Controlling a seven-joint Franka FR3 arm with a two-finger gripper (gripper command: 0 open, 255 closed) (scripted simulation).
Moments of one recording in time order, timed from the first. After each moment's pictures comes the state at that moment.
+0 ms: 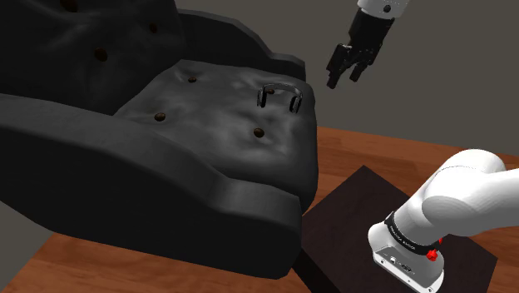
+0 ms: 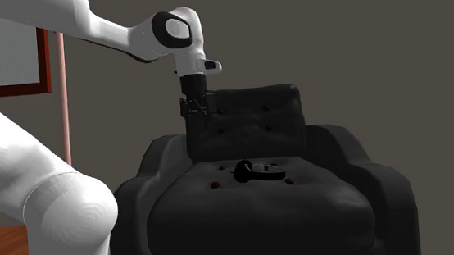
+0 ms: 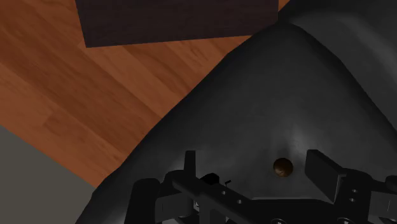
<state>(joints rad) 0.02 -0.75 0.07 -2.31 0.07 1.67 0.14</state>
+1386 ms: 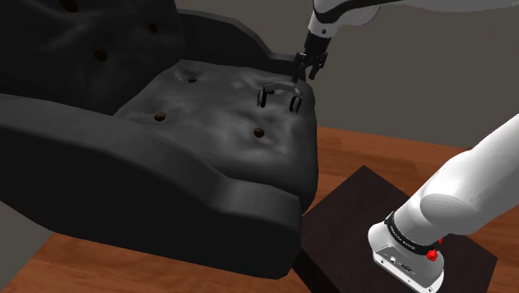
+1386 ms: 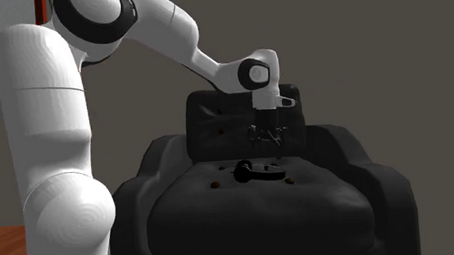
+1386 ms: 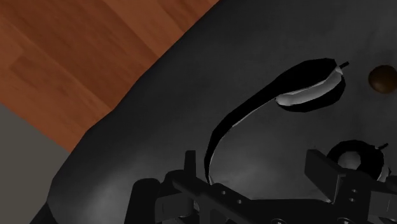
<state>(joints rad) -0.02 -0.10 -0.12 -2.02 0.12 1.99 -0.17</state>
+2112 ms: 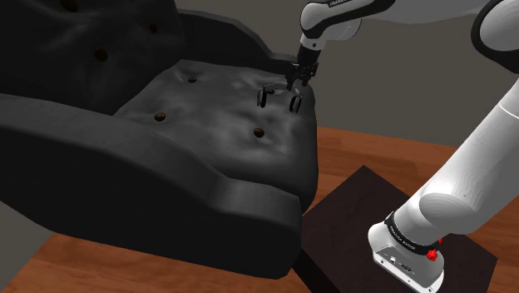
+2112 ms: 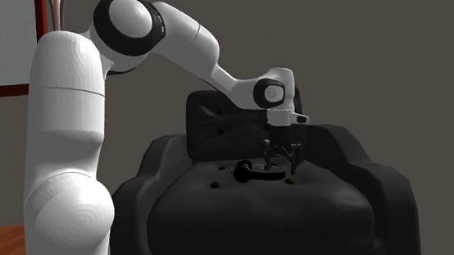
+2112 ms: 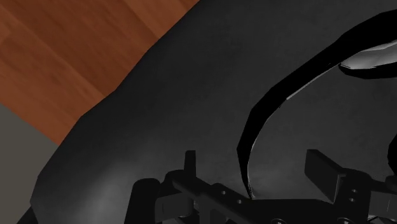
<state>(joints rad) -0.04 0.08 -0.14 -1.95 0.17 2.08 -0.25</state>
